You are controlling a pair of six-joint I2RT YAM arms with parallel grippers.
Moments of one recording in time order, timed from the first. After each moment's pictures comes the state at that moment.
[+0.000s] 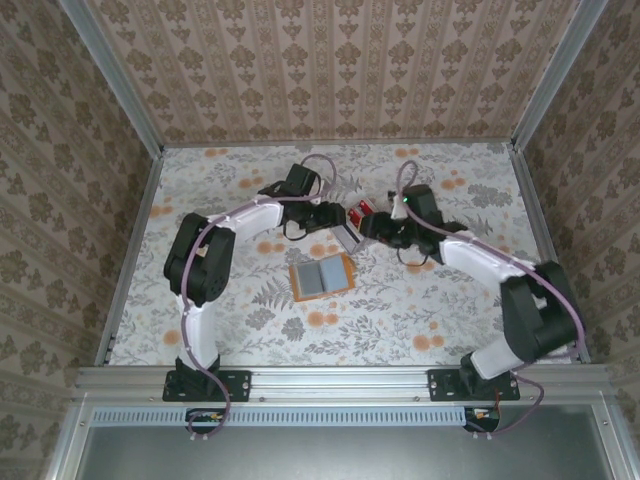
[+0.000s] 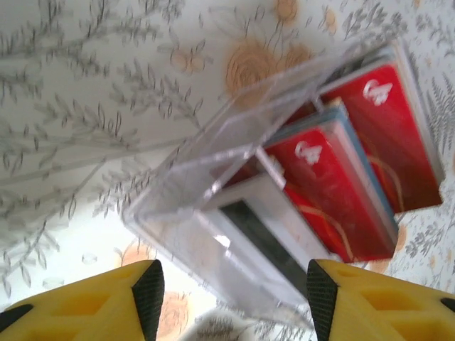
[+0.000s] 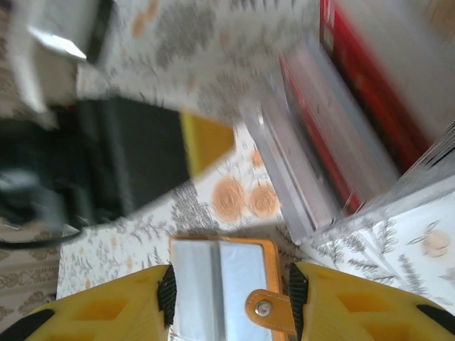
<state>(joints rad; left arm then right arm) -0.58 2.00 1.41 -0.37 0.42 -0.58 0.32 1.48 0.92 -0.14 -0.43 0.65</state>
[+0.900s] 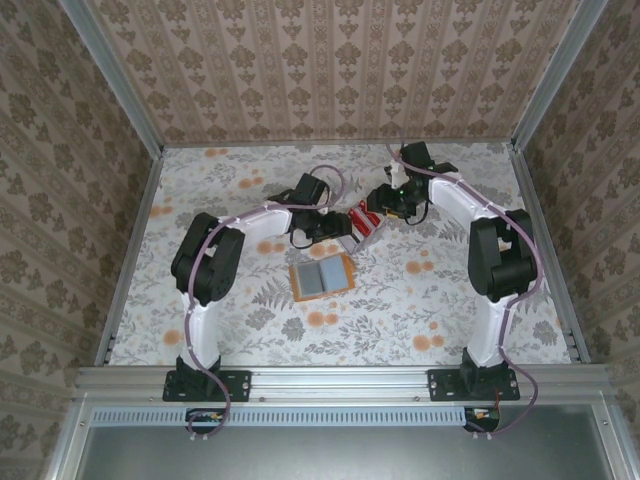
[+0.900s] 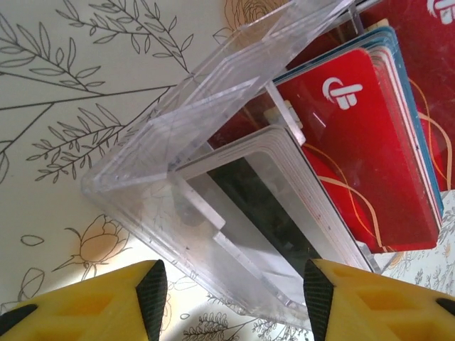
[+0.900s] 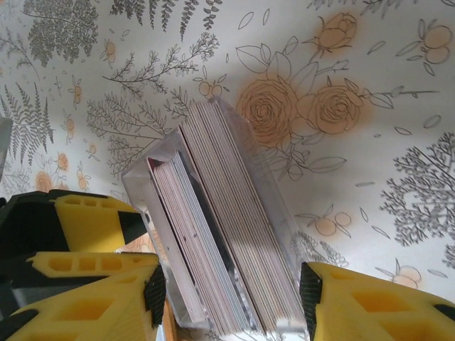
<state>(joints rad) -0.62 2.04 1.40 -0.34 0.42 -0.61 0.22 1.96 1.53 -0.69 -0.43 0.31</state>
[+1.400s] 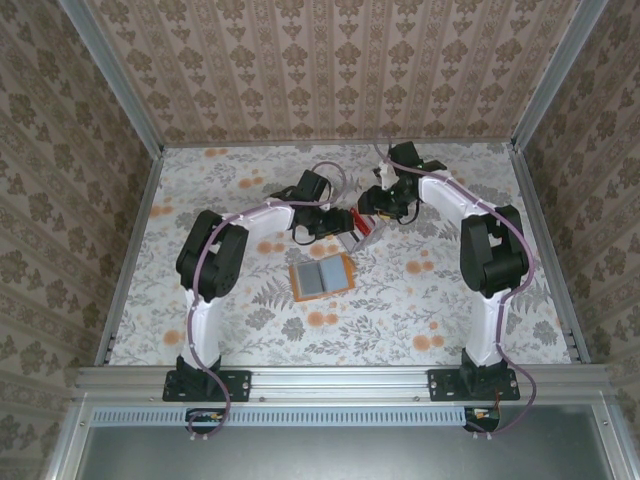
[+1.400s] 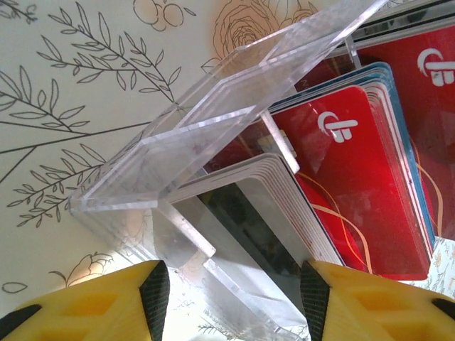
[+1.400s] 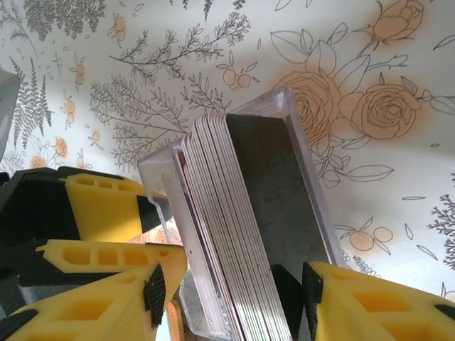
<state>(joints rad) -0.62 2.09 1.46 -0.34 0.45 -0.62 0.26 2.02 1.60 -0.75 -0.43 0.29</state>
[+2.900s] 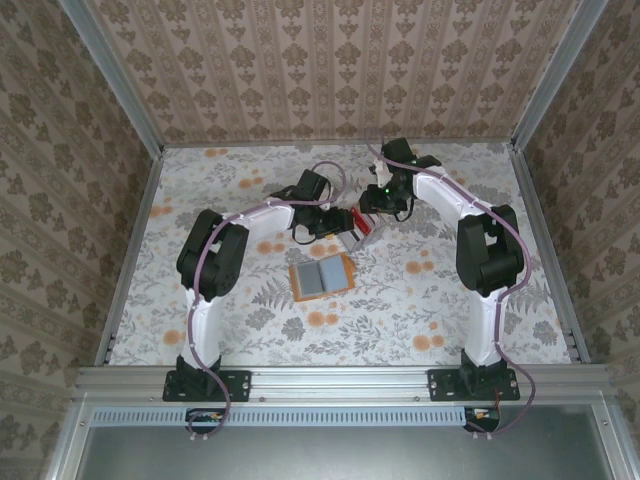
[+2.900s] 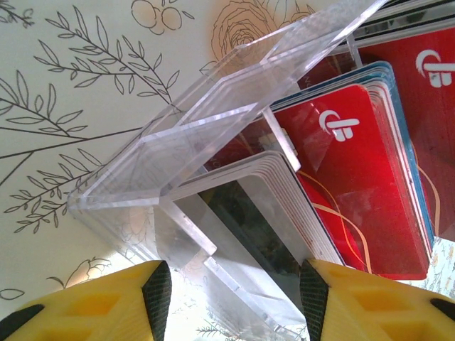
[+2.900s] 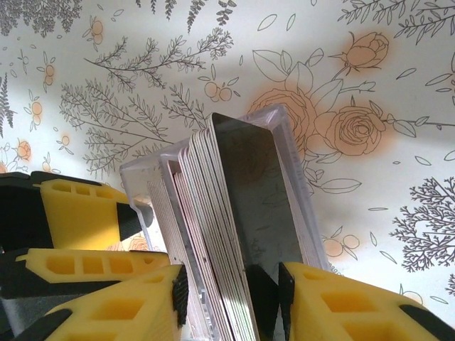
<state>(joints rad) -0.61 2.09 1.46 -0.34 0.45 -0.62 0.29 2.03 1.67 -0.80 -0.31 0.24</state>
